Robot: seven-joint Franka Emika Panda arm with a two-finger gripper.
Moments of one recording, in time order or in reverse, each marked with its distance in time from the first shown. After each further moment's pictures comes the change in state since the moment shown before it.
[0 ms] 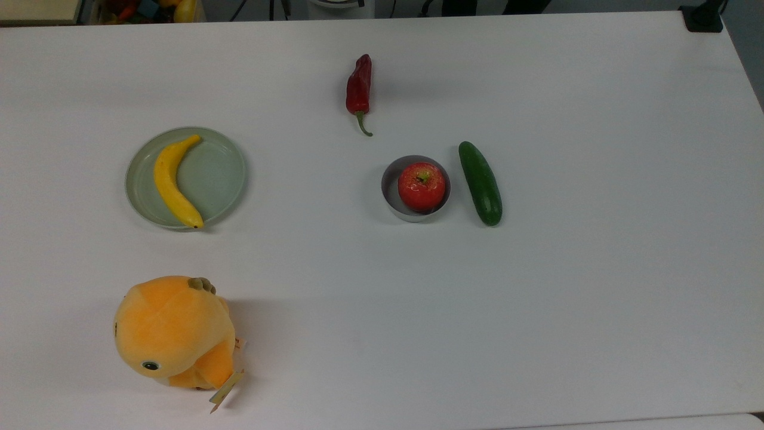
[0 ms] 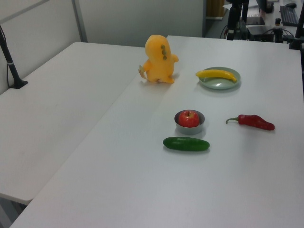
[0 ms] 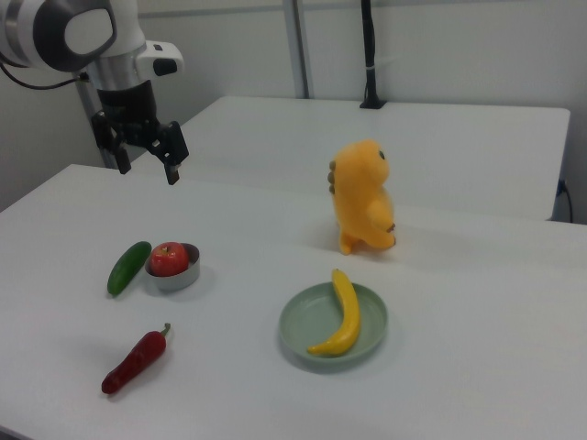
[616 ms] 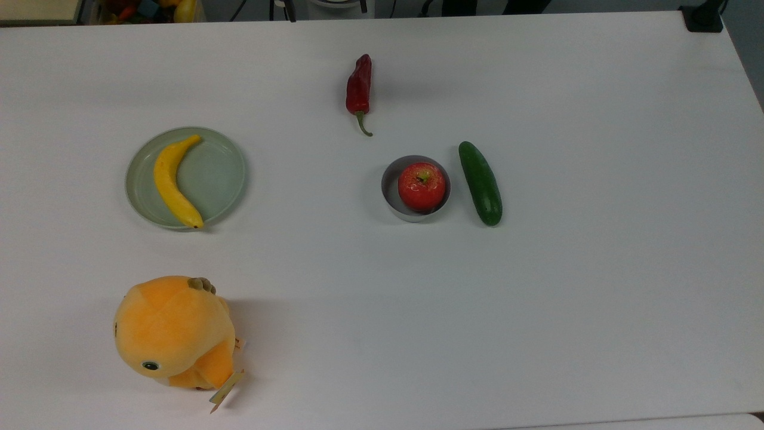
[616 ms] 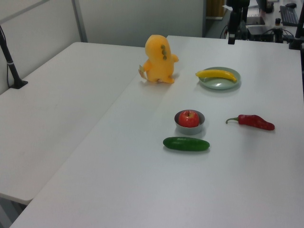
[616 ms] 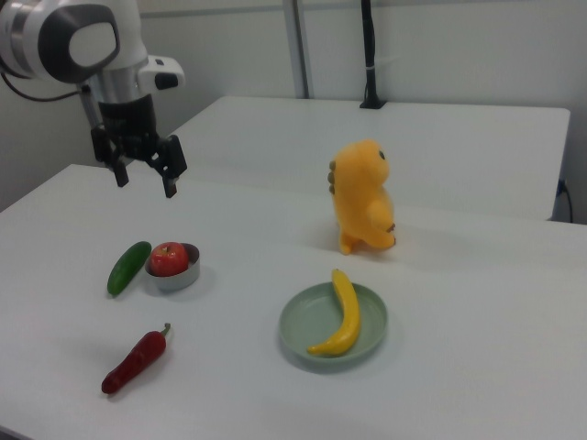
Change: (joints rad) arm 0.002 0.000 0.006 -0.042 0.001 -0.001 -0.008
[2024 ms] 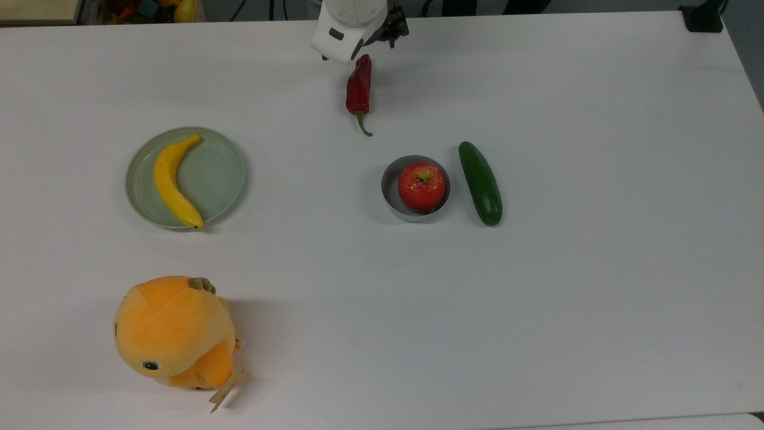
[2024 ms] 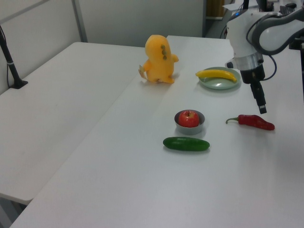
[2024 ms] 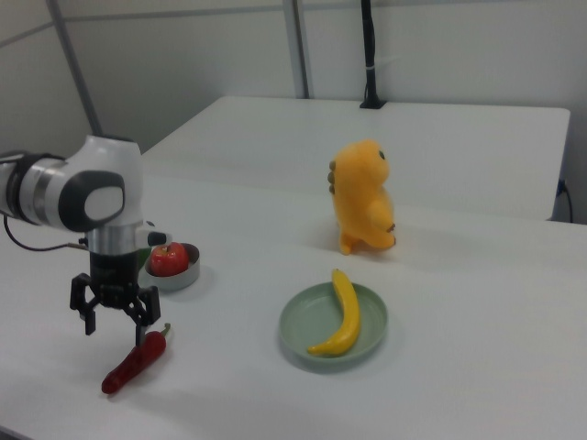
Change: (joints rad) arm 0.001 0.006 0.107 -0.539 0.001 0.193 -0.111
